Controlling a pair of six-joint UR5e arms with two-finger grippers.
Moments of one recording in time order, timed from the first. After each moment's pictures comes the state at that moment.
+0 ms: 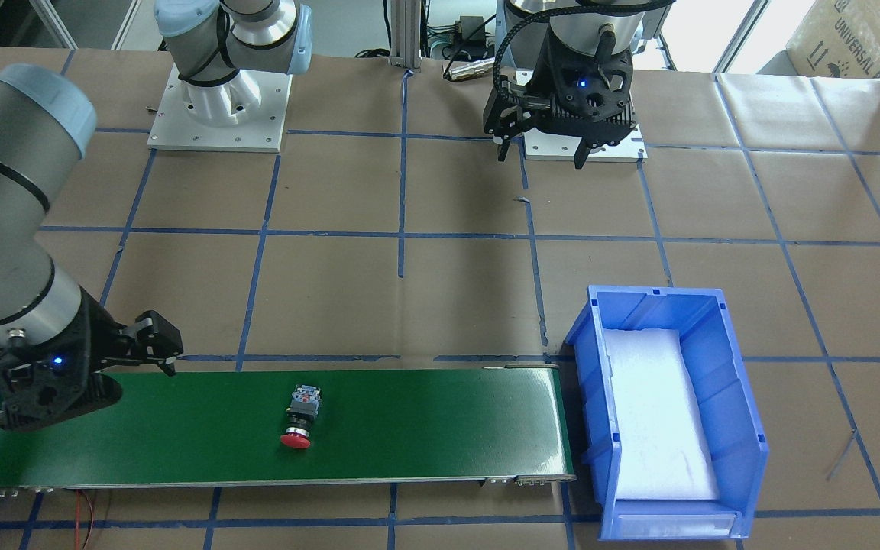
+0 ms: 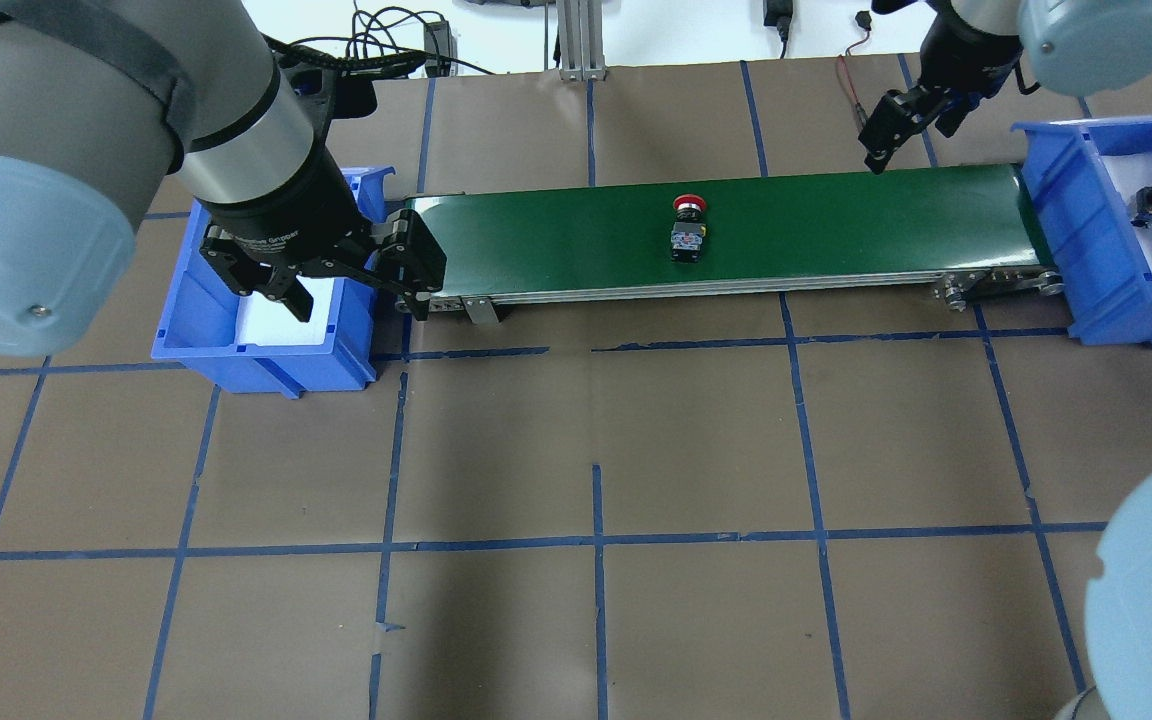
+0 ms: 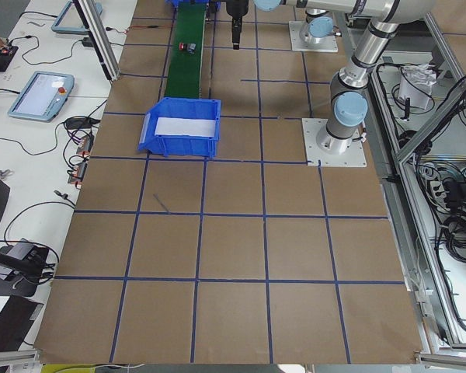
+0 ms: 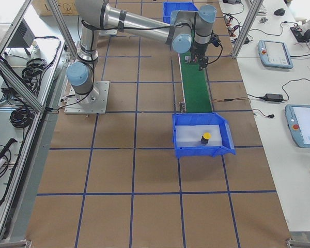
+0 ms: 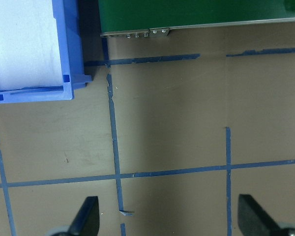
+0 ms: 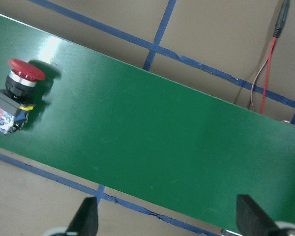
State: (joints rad) left arm -1.72 -1.51 -1.63 -1.60 1.53 -0.09; right arm 1.49 -1.18 1.41 -1.85 -1.55 -0.41
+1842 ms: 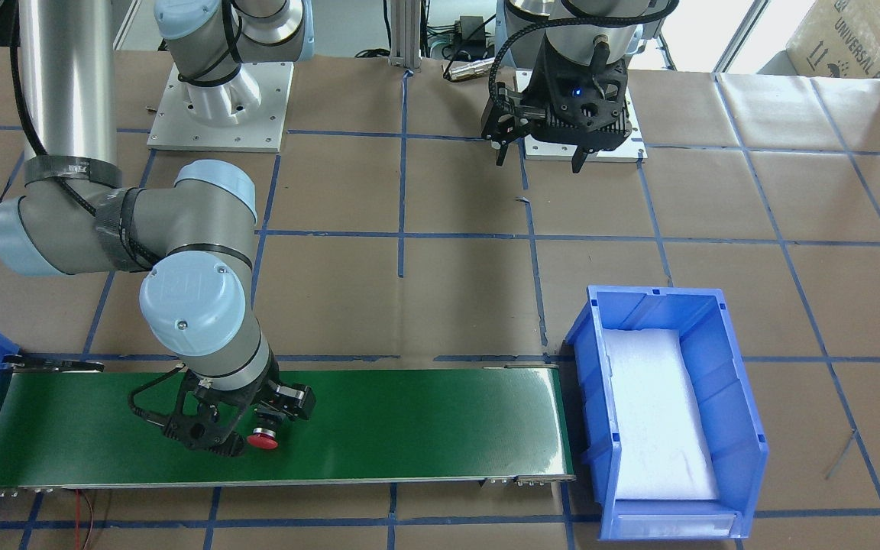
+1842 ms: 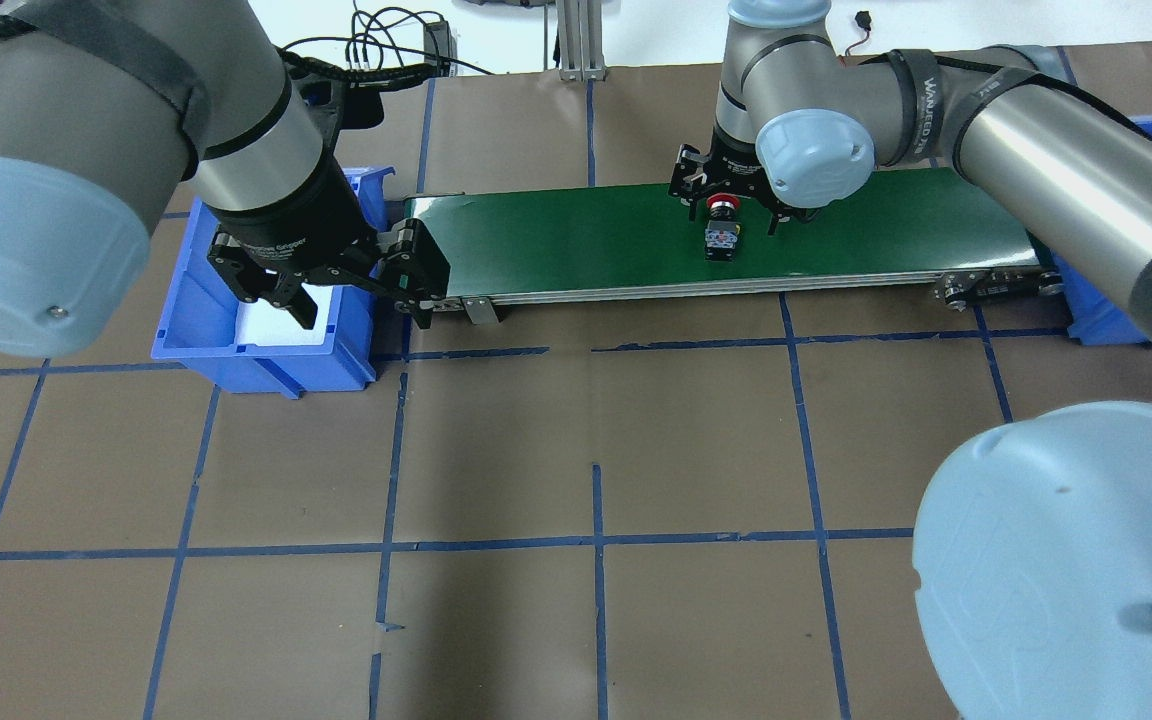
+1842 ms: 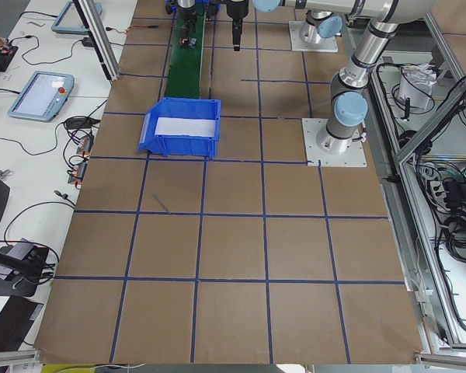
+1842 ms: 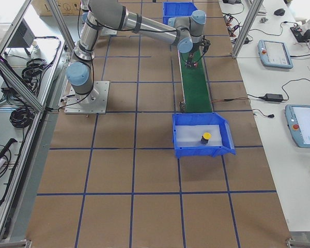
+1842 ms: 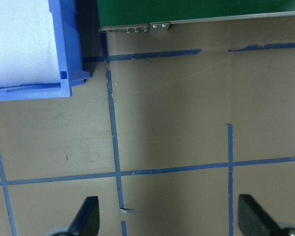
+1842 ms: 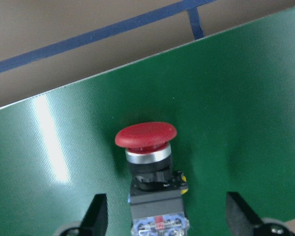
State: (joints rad) left arm -1.72 -1.51 -1.63 -1.60 1.53 -0.09; right arm 1.68 -1.03 1.46 -2.01 -1.60 0.41
